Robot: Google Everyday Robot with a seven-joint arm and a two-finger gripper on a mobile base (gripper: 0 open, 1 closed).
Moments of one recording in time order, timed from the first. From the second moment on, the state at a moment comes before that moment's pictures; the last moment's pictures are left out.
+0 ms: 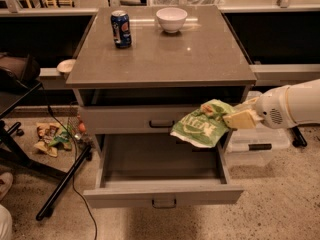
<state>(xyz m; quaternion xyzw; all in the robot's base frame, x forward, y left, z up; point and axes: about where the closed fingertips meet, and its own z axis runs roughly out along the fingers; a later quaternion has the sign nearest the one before) 0.515 -0.199 0.813 -0.36 0.84 0.20 0.35</state>
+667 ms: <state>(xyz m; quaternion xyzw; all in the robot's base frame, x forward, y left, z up) 0.508 -0.174 0.755 -0.33 0.84 0.24 0.35</state>
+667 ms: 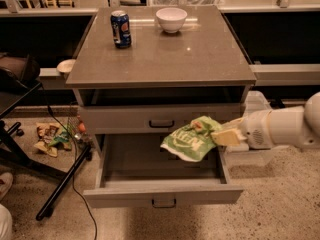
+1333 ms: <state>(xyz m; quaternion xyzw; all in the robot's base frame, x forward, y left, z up) 0.524 -0.126 0.631 -0.27 0.85 0.27 0.37</state>
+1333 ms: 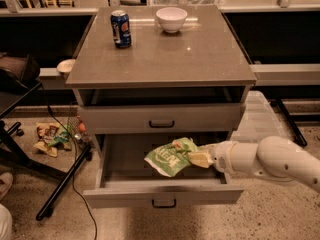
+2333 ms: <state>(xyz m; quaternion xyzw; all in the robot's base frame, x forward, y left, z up) 0.567 -0.073 0.513 -0.22 0.85 0.30 0.37</state>
